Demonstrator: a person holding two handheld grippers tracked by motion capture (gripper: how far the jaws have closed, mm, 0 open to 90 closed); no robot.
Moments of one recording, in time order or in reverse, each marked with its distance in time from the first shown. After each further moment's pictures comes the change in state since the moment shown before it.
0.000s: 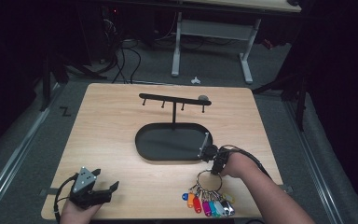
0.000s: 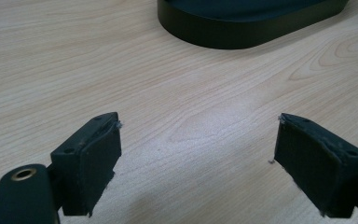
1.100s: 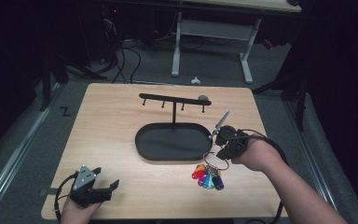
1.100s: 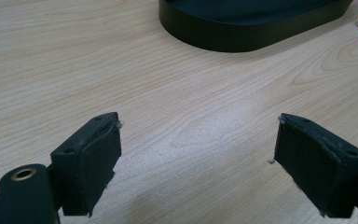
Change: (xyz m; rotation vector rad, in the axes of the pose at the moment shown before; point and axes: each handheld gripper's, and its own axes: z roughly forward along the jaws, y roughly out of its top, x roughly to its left) left arm 0.004 0.002 0.002 0.002 -0.008 -0.009; right arm 0.020 -0.027 -0.134 -0.217 -0.062 0.053
